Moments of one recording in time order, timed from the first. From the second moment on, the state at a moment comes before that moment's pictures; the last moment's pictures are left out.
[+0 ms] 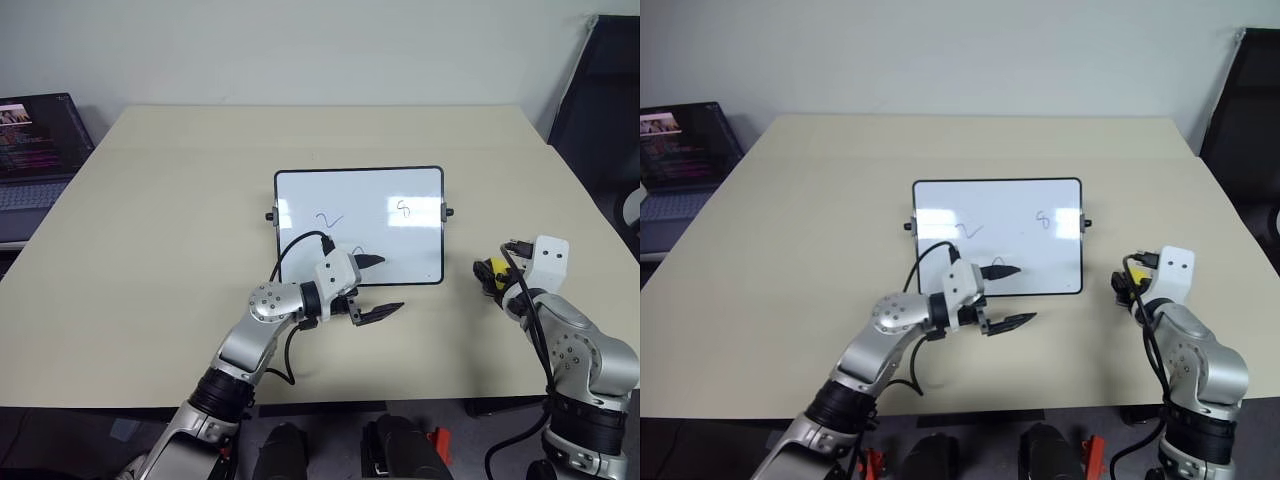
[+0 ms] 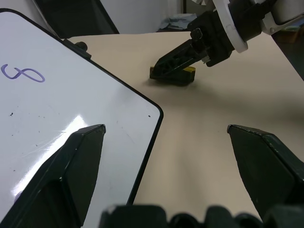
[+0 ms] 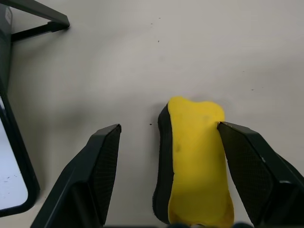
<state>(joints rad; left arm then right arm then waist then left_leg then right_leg) -0.40 0.28 -0.31 0.01 -0.14 0.10 -0.86 -0.25 -0.27 -0.37 -0.34 0.40 1.04 -0.02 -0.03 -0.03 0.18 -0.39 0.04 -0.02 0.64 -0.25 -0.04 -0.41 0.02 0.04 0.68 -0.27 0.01</state>
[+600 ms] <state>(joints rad) -0.40 0.29 -0.31 0.01 -0.14 0.10 -0.86 -0.25 -0.27 -0.38 -0.37 0.41 1.09 -0.03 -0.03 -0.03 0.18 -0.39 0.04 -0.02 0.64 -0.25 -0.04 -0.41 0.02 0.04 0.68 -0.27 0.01</state>
